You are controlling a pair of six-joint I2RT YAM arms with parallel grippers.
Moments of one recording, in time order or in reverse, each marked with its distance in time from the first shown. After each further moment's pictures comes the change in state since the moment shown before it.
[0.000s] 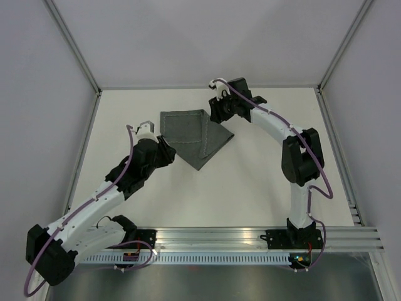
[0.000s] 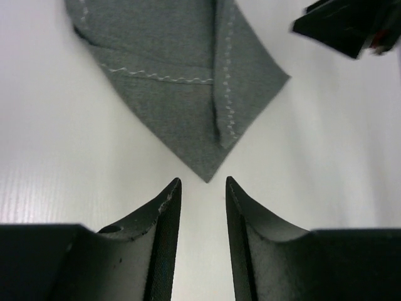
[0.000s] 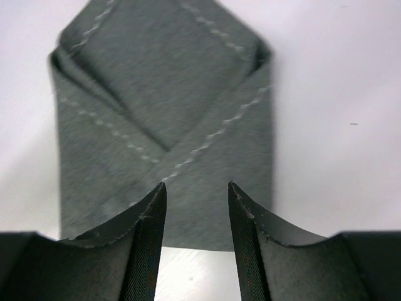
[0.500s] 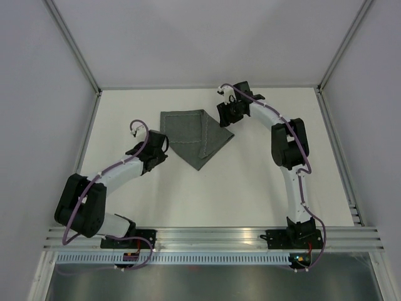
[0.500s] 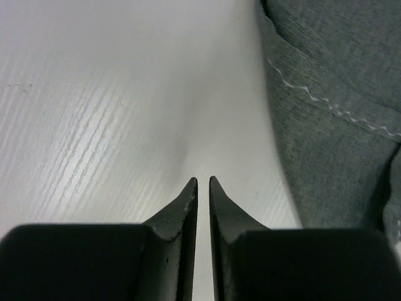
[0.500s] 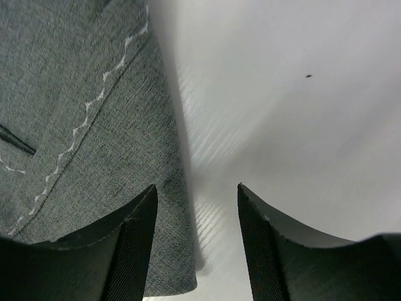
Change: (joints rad) left arm 0.183 0.484 0.034 0.009 -0.150 -0.134; right arm -0.148 0.333 0.268 -0.139 0.025 -0.027
